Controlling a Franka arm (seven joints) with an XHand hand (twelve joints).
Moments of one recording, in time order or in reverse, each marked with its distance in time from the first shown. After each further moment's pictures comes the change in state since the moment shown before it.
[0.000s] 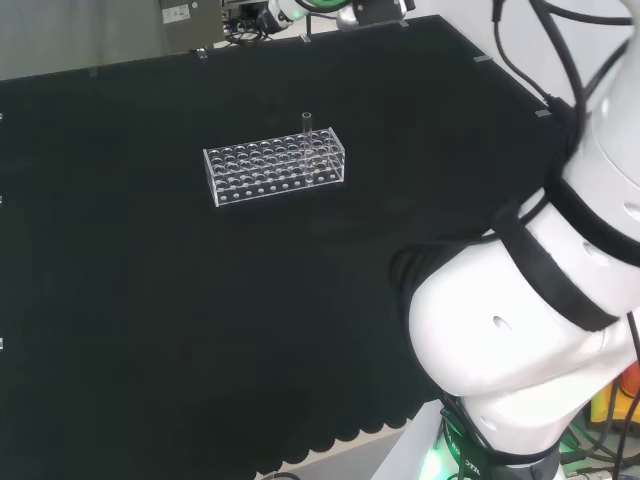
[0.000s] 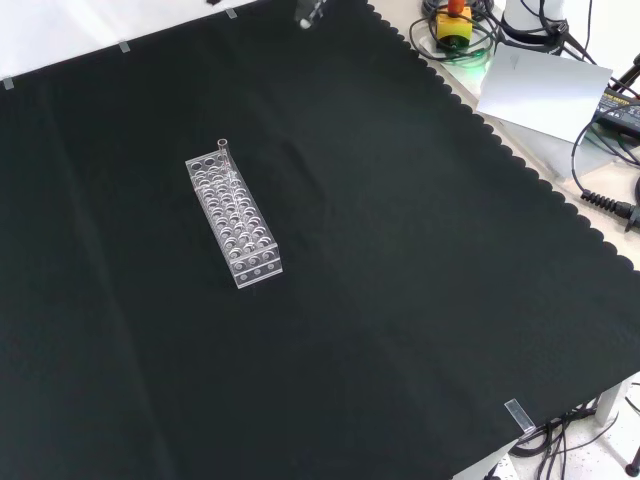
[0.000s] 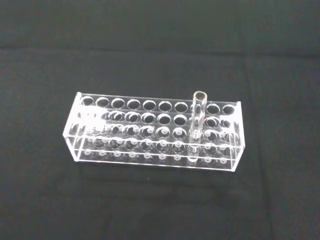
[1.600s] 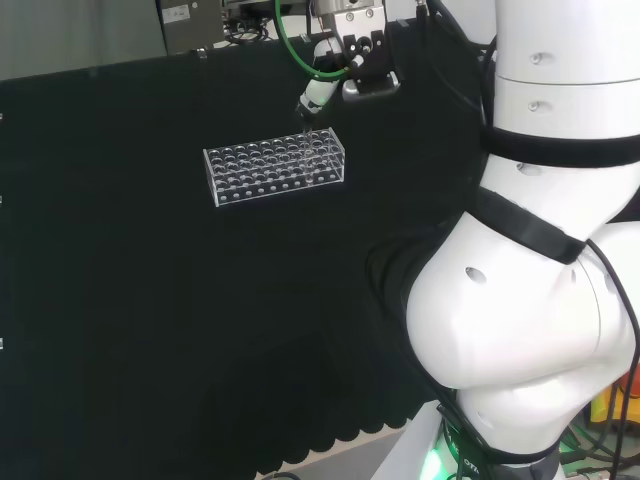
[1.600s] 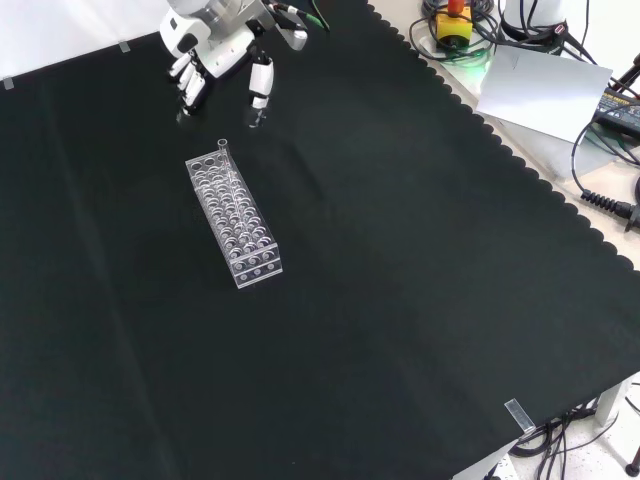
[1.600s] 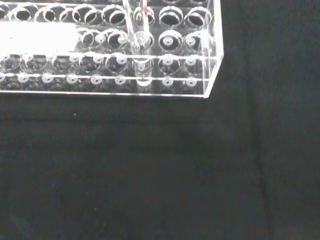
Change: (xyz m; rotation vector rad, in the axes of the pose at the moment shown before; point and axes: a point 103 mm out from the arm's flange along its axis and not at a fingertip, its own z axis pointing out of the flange) arm -0.046 0.113 0.141 0.262 -0.006 0.055
